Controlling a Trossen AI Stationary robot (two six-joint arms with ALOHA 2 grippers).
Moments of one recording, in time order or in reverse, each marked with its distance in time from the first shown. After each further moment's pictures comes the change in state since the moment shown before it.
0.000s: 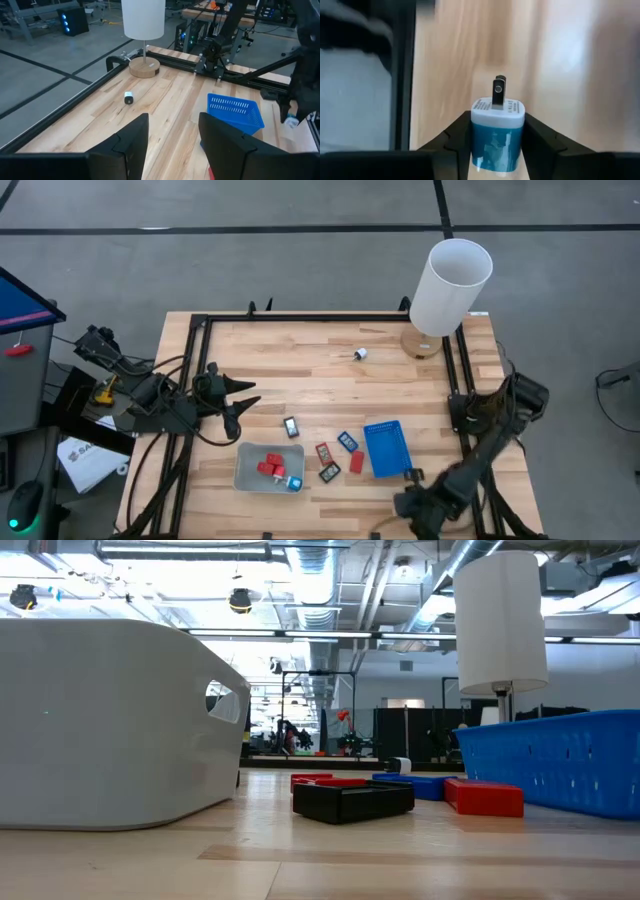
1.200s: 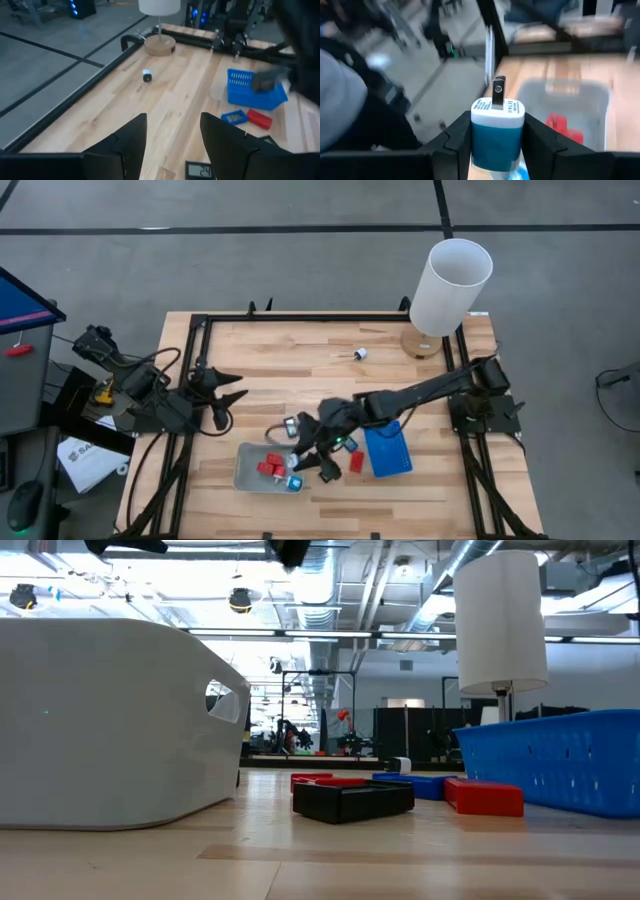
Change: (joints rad) left arm 0.008 -0.099 0.000 -0.295 0.022 -0.119; right arm -0.718 0.115 0.373 0.622 -0.439 -0.595
